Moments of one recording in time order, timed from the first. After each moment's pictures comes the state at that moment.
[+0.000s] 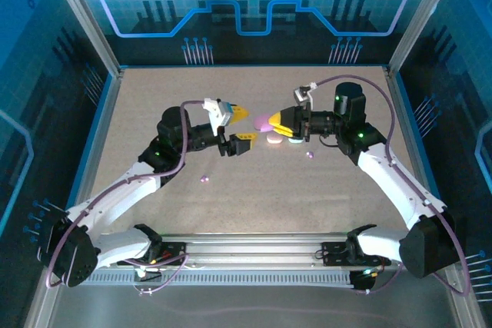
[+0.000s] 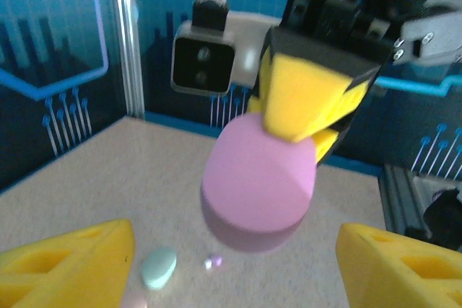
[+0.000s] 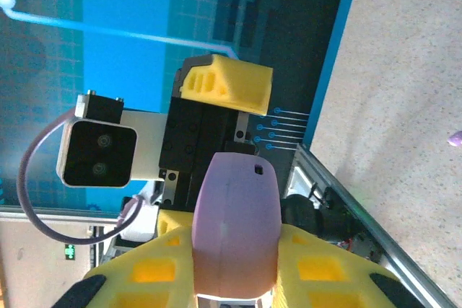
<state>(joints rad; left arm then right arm) -0.52 1.16 0.84 0.32 0.66 -0.05 0.32 1.22 1.01 -0.04 -1.11 1.14</state>
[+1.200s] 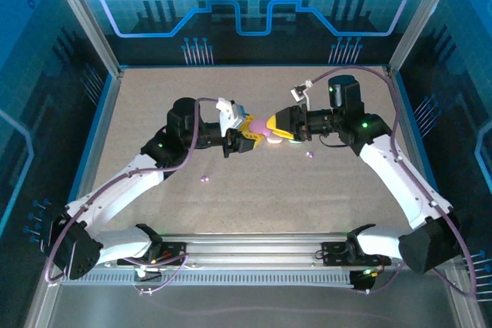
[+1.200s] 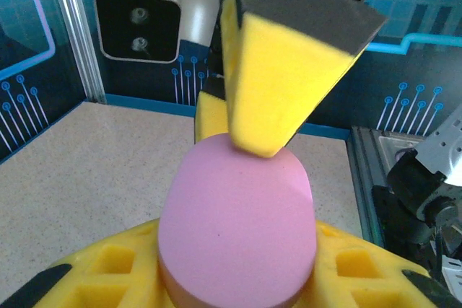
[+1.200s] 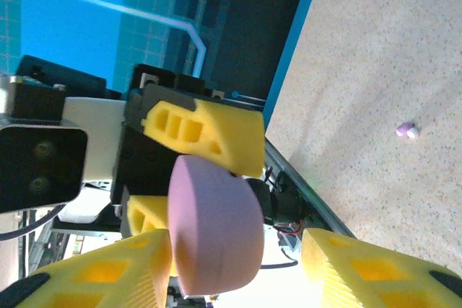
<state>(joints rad) -0.57 1.21 0.98 0.03 0.71 0.10 0.37 1.26 1.22 -0.51 -1.03 0.77</state>
